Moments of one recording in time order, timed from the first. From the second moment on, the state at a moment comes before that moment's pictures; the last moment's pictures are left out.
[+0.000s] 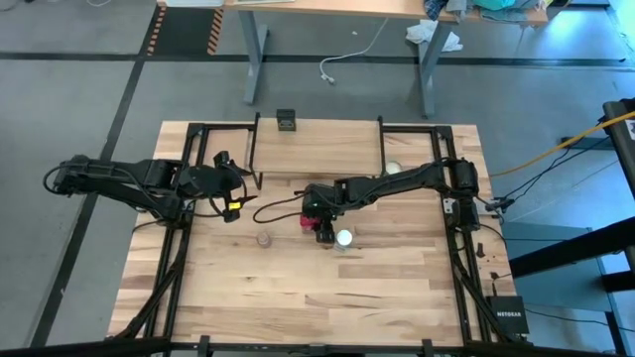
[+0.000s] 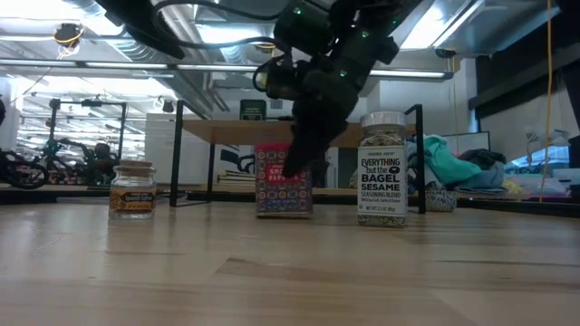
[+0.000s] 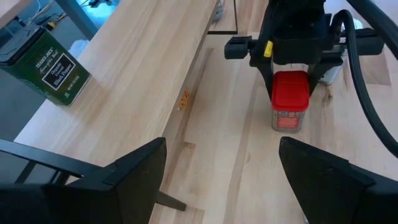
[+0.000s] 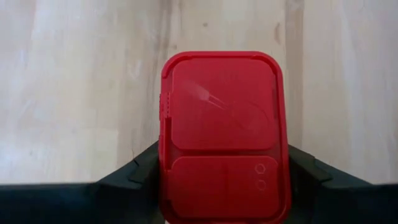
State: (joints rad) left arm -0.09 0.85 0.87 -0.69 -0.44 -0.08; right arm -0.01 1.98 1.37 -0.44 -0.13 0.00
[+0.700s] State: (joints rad) left arm -0.09 0.85 0.87 -0.68 -0.44 -0.07; right arm 0.01 1.98 1.61 -0.63 -0.20 -0.02
